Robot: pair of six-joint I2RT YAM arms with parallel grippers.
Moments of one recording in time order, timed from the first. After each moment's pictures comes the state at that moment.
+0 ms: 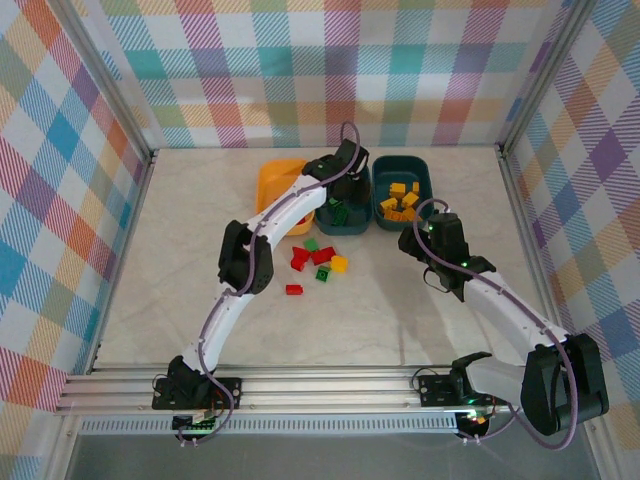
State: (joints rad) left arm -0.64 2.52 2.46 -0.85 -0.04 -0.30; right arm 0.31 1.14 0.67 -0.24 0.10 0.61
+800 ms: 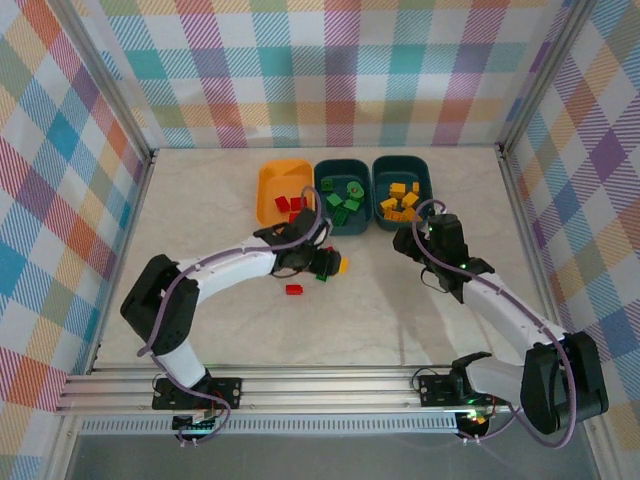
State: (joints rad) left arm -0.75 1.69 1.12 -0.46 0.03 -0.43; right arm 0.31 1.16 0.65 -0.17 0.01 0.61
